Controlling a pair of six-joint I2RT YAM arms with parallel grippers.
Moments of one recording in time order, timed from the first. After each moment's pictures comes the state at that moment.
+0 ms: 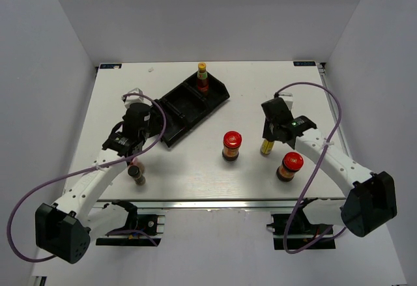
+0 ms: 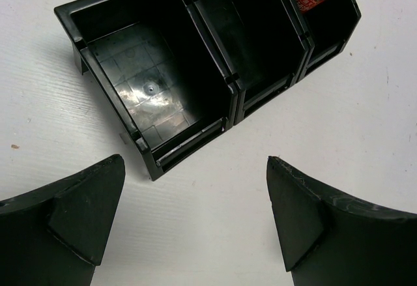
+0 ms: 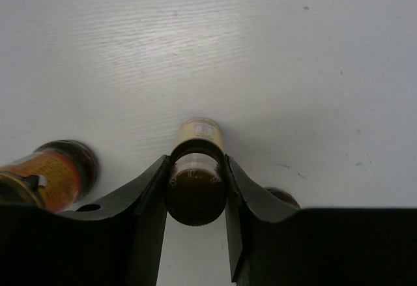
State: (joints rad) left arm -0.40 1.06 0.84 -0.34 -0.27 -0.66; right arm 0.53 1.26 0.99 -0.69 0.42 0.50
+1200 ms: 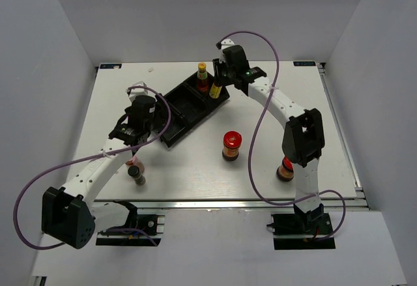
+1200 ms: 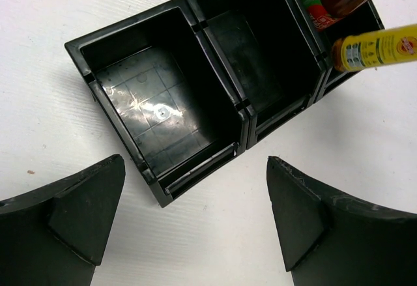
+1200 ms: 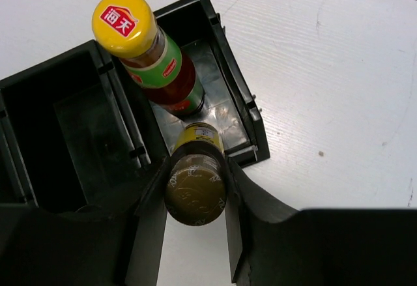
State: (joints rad) left arm -0.40 1.18 0.91 -0.31 -0.33 -0.60; right arm 0.55 2.08 1.93 -0.42 0.05 0.14
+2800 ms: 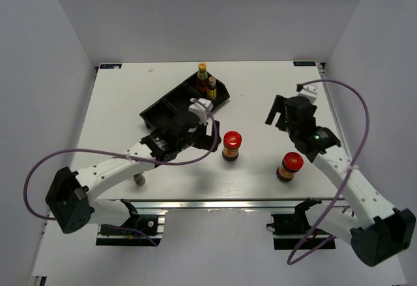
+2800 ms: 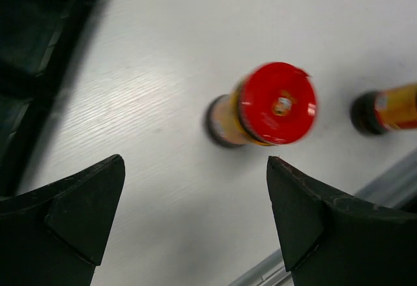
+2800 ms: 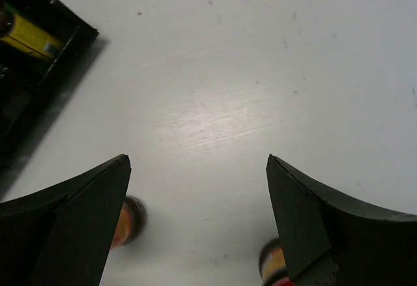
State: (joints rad) left arm -0.81 1.27 0.94 -0.22 -0.16 -0.39; right arm 0.46 1.07 0.98 -0.47 0.40 0.46
